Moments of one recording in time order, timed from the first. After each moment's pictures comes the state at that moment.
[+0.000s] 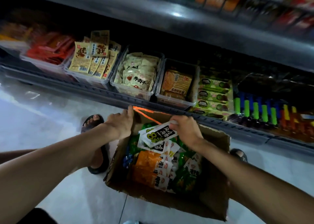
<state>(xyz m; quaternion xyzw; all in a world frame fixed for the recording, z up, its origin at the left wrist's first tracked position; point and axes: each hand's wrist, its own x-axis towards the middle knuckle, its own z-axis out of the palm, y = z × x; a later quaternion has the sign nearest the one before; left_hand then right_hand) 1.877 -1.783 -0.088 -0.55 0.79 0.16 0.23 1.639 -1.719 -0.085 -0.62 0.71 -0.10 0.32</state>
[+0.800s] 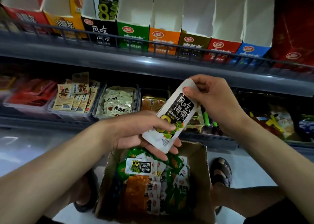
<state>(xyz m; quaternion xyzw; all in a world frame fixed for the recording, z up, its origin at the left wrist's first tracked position) 1.791 -1.747 0.133 -0.33 0.49 0.80 0.03 1.594 -1.707 0.151 -0.54 0.65 -0.43 0.32</state>
